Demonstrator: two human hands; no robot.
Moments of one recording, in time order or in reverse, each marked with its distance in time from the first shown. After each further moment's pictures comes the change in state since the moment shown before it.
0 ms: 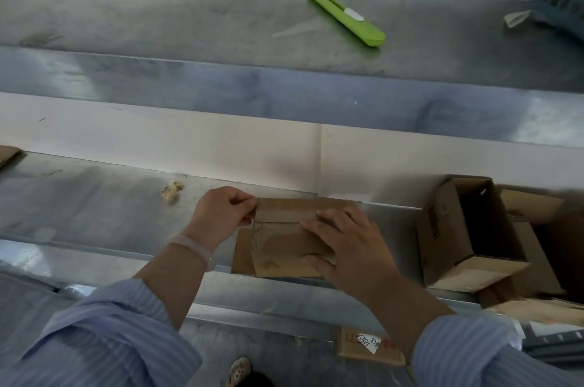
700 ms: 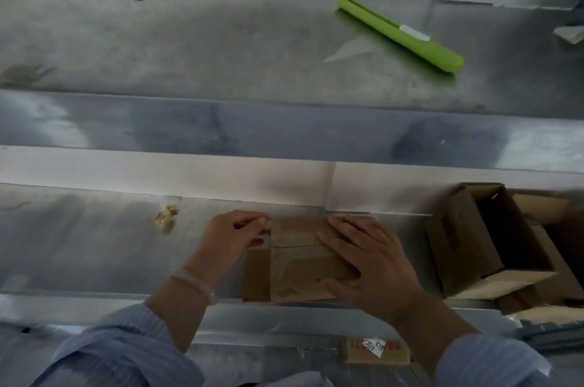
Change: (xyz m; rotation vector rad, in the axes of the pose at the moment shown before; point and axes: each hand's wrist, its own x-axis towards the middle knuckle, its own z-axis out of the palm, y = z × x) left_hand 0.022 -0.017 -0.006 -0.271 -0.164 -0.033; right_hand 0.012 -0.002 0.007 0.006 -0.014 0.058
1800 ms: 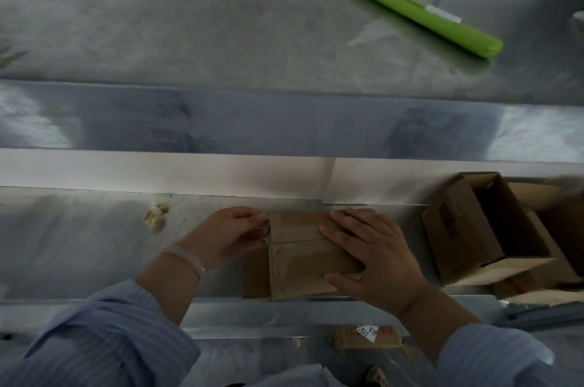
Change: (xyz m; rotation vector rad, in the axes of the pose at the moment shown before) left_hand 0.028 -0.002 -0.011 -0.291 -0.292 -0.331; right_hand 0.002 -0.002 -0.002 -0.025 0.041 -0.018
